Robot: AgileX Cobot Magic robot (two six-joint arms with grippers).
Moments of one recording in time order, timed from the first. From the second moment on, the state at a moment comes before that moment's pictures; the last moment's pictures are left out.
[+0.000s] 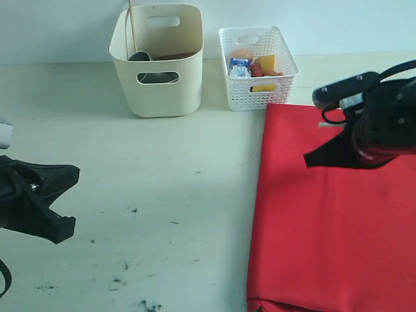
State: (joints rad) left arm -0.52 1.12 -0.24 0.21 -0.26 -0.19; right arm 0.46 1.69 -0.72 -1.12 0.55 1.28
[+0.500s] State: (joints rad) left arm -0.52 1.12 -0.24 0.21 -0.26 -0.19; right arm 0.46 1.72 -0.63 -1.08 0.28 1.28
